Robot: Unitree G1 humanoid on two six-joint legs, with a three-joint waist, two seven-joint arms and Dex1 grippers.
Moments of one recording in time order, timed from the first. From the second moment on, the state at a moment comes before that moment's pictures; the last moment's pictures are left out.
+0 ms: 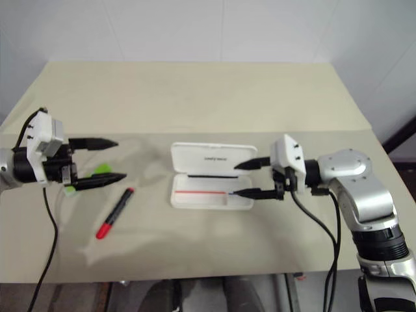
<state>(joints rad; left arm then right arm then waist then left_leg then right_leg) -0.32 1.07 0.27 -0.15 -0.58 0.56 -1.12 -0.53 -0.74 -0.01 -0.20 0.51 0.38 1.31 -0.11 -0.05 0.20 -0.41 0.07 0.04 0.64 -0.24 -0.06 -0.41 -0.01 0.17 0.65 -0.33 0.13</state>
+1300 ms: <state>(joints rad) -0.33 1.01 0.10 -0.68 -0.79 1.61 -0.26 -0.53 -0.54 0.00 -0.28 0.60 0.35 1.11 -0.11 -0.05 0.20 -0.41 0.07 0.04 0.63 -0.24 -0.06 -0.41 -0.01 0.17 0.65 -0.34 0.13</state>
